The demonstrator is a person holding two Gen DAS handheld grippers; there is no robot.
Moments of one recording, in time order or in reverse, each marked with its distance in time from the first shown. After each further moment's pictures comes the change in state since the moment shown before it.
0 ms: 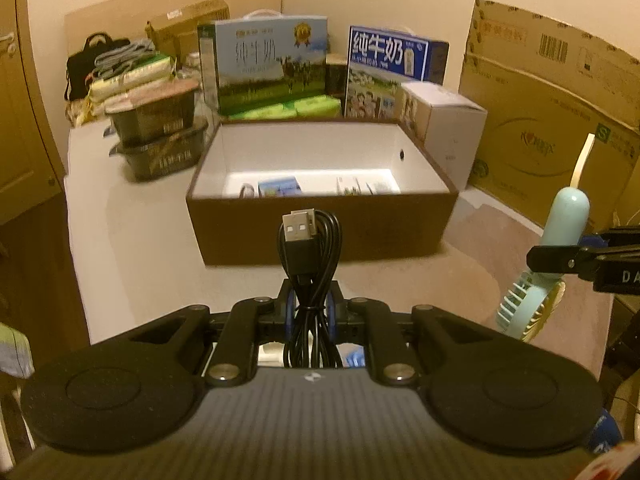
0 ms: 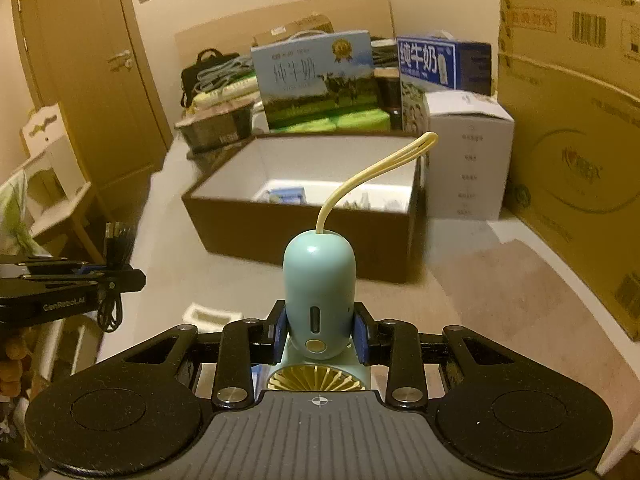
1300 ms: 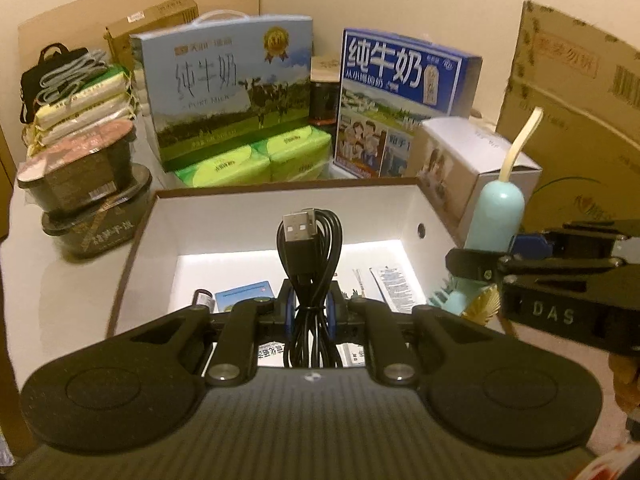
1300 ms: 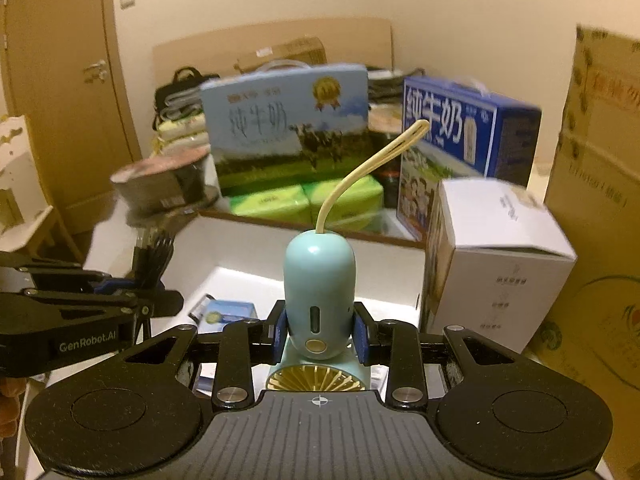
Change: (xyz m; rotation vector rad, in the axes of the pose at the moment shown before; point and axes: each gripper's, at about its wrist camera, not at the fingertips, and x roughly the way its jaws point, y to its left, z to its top) left arm 0.177 -0.006 0.136 0.022 0.032 -0.053; right arm 0.161 -0.041 0.133 -0.064 -0.038 -0.077
